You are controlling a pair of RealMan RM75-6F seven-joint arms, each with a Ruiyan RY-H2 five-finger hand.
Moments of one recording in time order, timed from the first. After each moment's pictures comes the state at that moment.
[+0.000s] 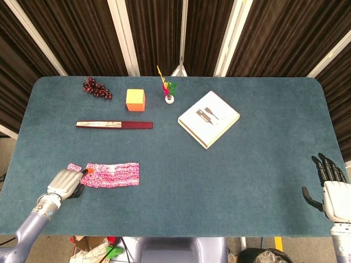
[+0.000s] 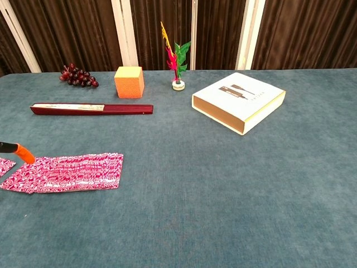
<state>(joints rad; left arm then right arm) -0.50 -1.21 0.05 -1.74 1.03 0.93 0.45 0.05 -1.14 0.09 -1.56 -1.47 1.51 0.07</state>
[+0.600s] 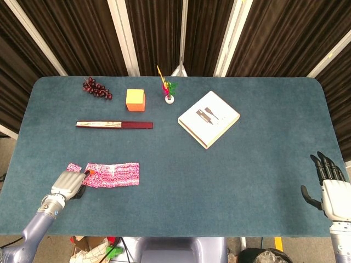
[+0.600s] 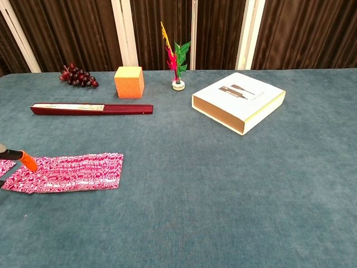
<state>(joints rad) -0.53 -1.26 0.06 -1.73 0.93 0.95 0.54 0.06 -1.13 0.10 -1.60 -1.46 1.50 0.05</state>
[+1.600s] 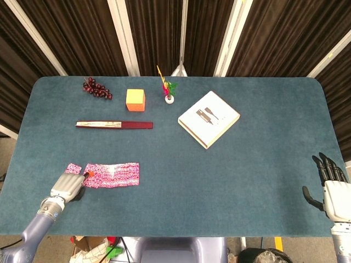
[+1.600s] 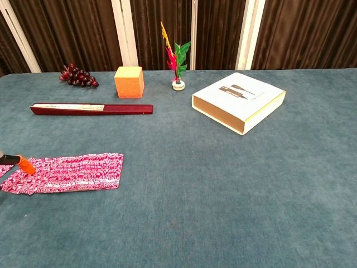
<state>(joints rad) -0.55 -1.25 0.10 -1.74 0.89 0.94 0.55 0.05 -1.14 0.10 -1.56 -1.47 1.51 0.08</state>
